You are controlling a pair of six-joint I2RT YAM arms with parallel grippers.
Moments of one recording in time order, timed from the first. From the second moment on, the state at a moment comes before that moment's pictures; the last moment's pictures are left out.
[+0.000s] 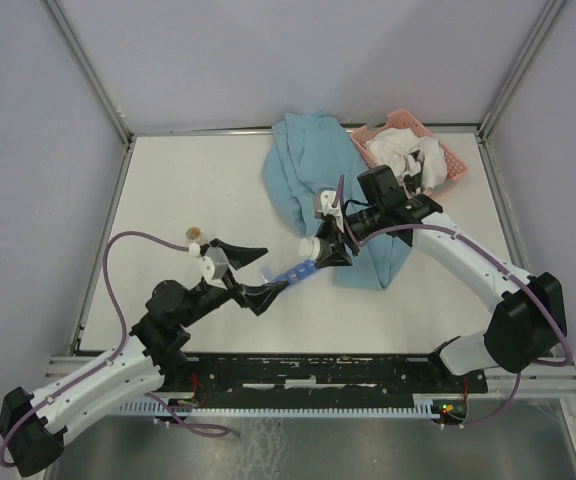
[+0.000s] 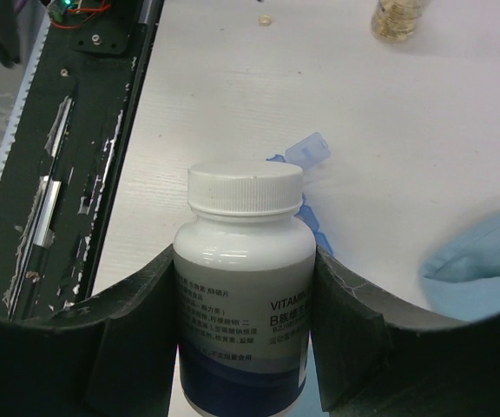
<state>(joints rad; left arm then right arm) -0.82 0.55 0.28 0.48 0.21 -0.13 0.53 1.44 1.19 -0.62 -0.97 -0.76</state>
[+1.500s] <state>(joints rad) -0.82 1.02 0.62 0.29 0.53 0.45 0.53 1.42 1.15 -0.72 -1.07 -0.98</state>
